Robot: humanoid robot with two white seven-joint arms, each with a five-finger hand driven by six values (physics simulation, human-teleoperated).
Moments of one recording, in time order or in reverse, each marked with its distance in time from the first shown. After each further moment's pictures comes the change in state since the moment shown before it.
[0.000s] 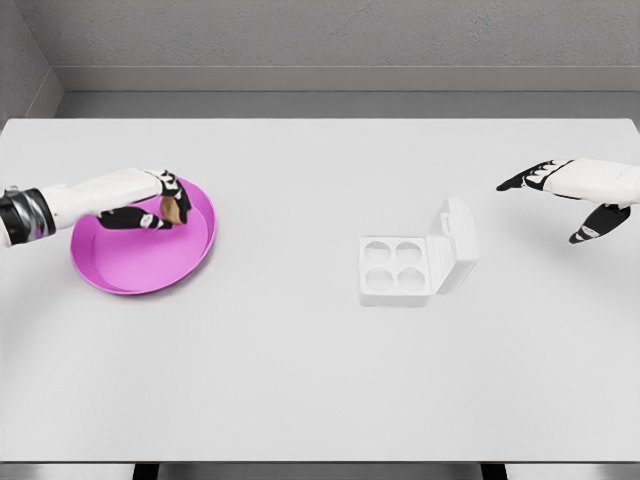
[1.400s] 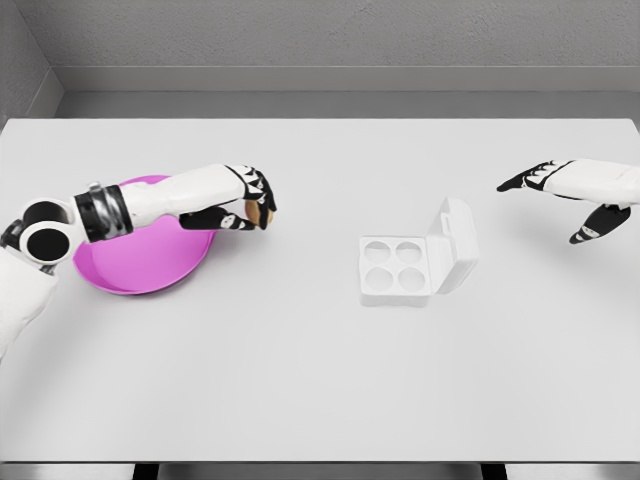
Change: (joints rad) left arm -0.005 -0.149 -0.040 -0.157 -0.003 0.000 -0.001; right arm 0.000 -0.001 0.001 0.000 0.000 0.000 0.000
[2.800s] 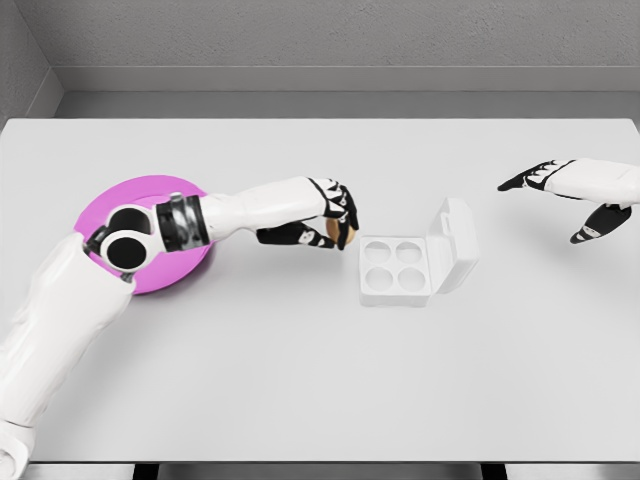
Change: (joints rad) left arm -0.008 -0.177 -0.065 -0.049 0.003 0.000 -0.001; right arm 0.000 -0.001 -0.001 0.002 0.000 0.000 0.000
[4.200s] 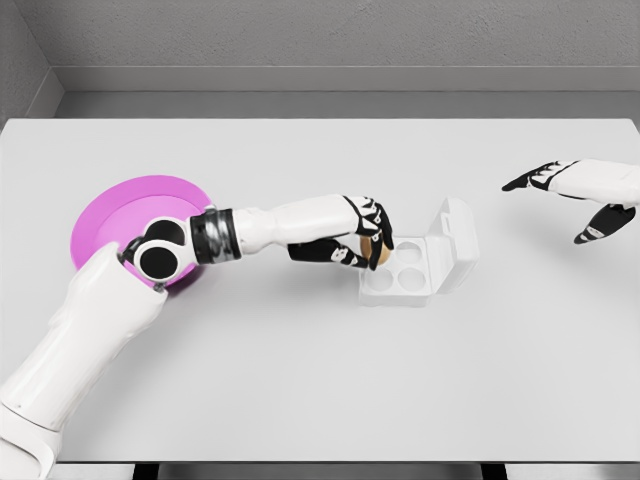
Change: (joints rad) left arm 0.006 -0.064 -0.056 0.013 0.071 0.000 -0.009; right arm 0.000 -0.002 0.000 0.015 0.000 0.000 0.000
